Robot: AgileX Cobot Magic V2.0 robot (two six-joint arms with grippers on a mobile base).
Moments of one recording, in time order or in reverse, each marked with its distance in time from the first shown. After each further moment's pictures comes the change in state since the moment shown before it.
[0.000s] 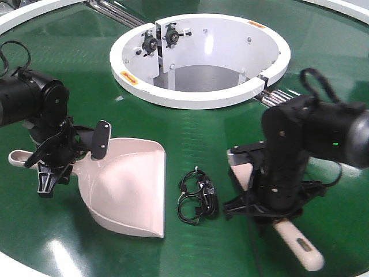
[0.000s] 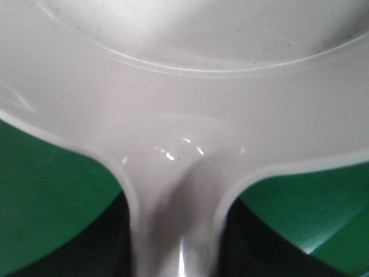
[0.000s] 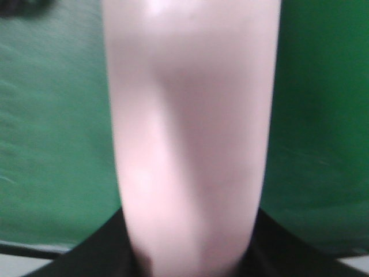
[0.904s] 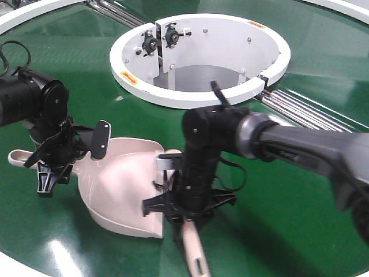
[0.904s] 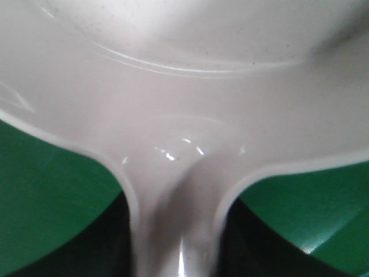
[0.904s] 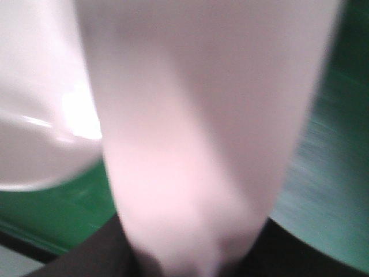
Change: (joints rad) left arm 0.000 0.000 0.000 0.001 0.000 0.000; right arm 0.152 0.354 -0.358 0.288 0.013 -0.006
